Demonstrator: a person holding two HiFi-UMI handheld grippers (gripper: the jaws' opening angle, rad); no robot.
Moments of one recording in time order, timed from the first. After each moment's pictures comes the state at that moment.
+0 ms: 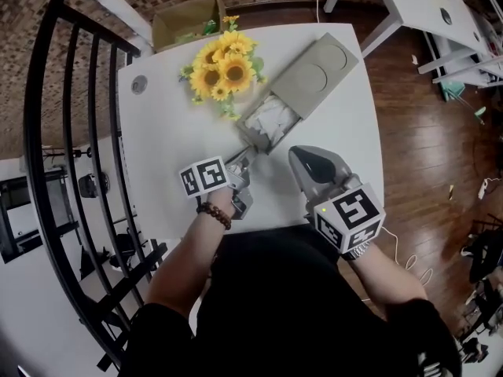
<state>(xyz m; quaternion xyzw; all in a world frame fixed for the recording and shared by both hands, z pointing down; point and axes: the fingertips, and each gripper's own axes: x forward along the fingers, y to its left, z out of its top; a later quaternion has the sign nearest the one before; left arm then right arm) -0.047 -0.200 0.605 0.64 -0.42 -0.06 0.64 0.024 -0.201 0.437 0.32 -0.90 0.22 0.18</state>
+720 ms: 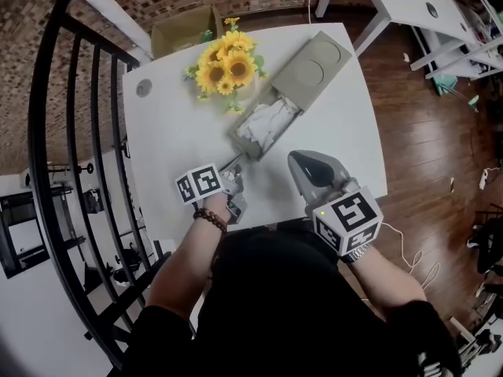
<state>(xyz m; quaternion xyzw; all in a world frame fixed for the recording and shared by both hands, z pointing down) -0.081 -0.163 0.610 0.64 -0.42 -0.05 0.64 0.012 -0.161 0.426 0.35 -0.90 0.21 0.17</state>
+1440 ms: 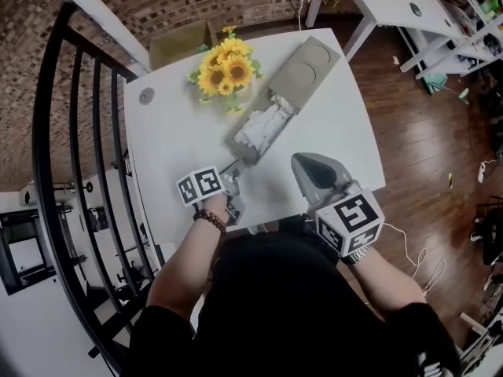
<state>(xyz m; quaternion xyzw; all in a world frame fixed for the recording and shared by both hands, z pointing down) -0.094 -0.145 0.613 0.65 -0.43 -0.01 0.62 0.018 -0.135 0.405 0.39 -0.89 0.19 0.15</state>
